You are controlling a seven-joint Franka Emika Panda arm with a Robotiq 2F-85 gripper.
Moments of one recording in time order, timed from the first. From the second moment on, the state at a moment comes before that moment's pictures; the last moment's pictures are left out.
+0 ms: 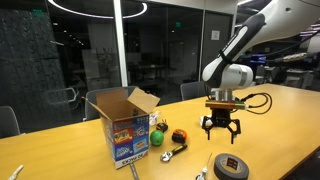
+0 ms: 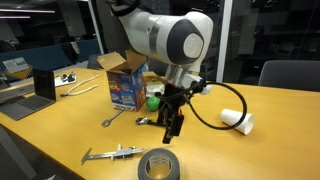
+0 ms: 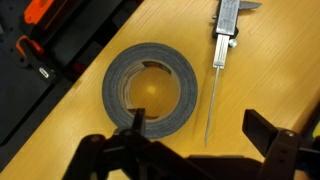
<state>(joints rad) -0.06 0.11 -0.02 -2.40 0.22 2.17 0.60</state>
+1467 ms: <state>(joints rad) -0.05 0.21 -0.03 -2.44 0.35 2.23 0.69</state>
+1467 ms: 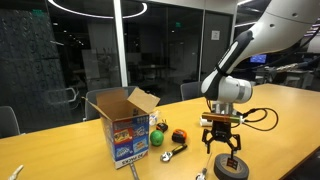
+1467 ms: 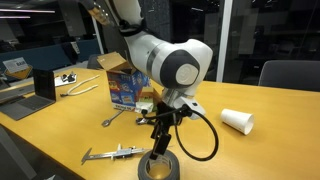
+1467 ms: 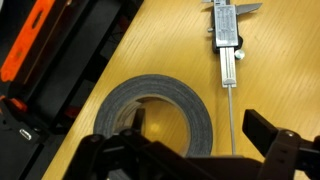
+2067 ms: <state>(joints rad) -0.05 0.27 -0.04 -2.42 0.35 2.32 0.64</state>
